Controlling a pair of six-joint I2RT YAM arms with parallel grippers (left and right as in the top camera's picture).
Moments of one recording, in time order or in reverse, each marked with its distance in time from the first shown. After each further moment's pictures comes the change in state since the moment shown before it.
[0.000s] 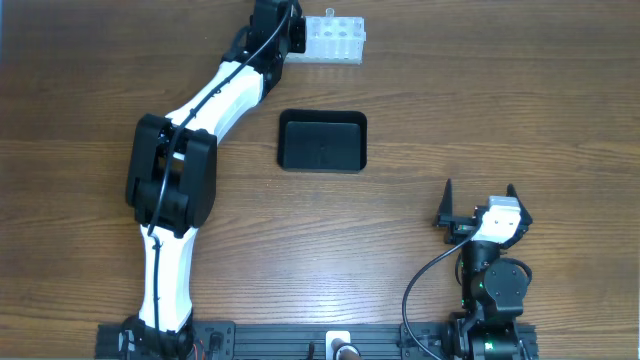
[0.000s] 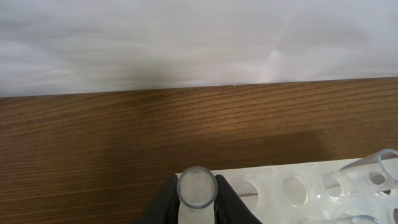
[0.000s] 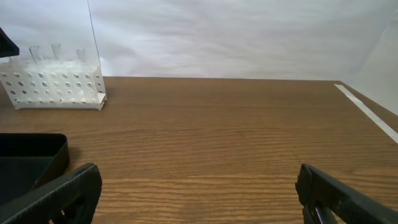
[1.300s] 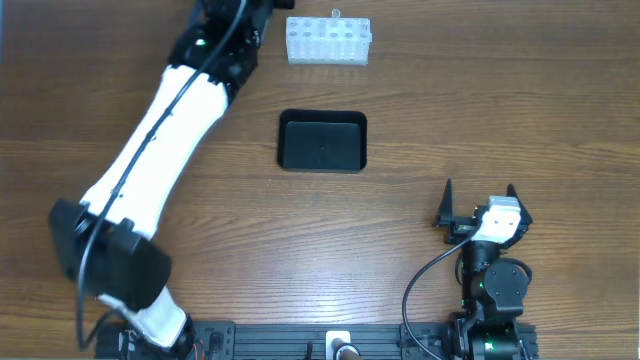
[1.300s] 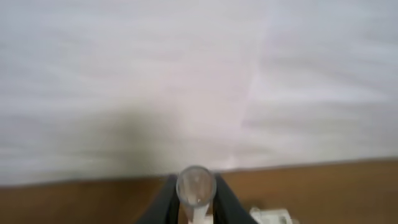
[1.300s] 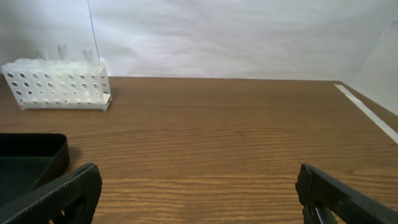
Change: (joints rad) left arm -0.045 -0.473 0.009 -0.212 -0.075 0.038; right arm 0.000 0.000 0.000 0.000 0.000 0.000
